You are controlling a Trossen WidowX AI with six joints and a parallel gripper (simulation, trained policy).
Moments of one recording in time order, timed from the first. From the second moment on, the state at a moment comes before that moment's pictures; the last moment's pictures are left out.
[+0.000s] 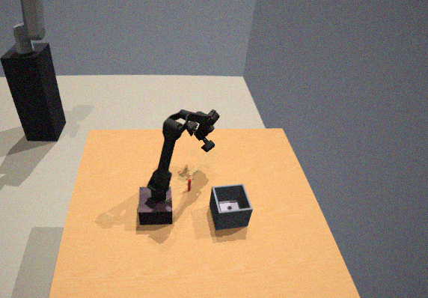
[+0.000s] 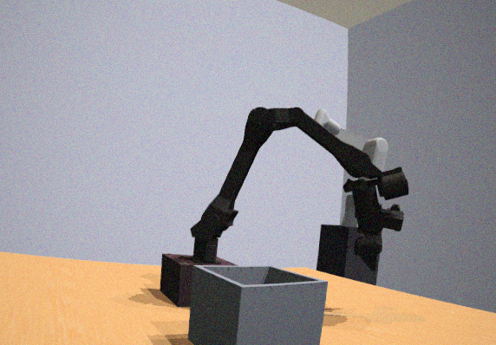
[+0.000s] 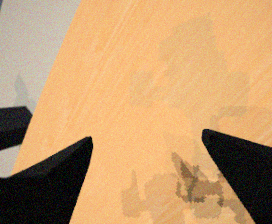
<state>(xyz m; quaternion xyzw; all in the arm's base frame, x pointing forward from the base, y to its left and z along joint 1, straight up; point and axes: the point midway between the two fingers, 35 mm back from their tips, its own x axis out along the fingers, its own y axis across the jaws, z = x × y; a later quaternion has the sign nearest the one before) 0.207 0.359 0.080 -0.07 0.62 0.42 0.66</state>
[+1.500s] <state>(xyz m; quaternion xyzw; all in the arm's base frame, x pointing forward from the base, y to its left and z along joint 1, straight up) 0.185 0.194 0.051 0.26 0.68 -0.26 0.64</state>
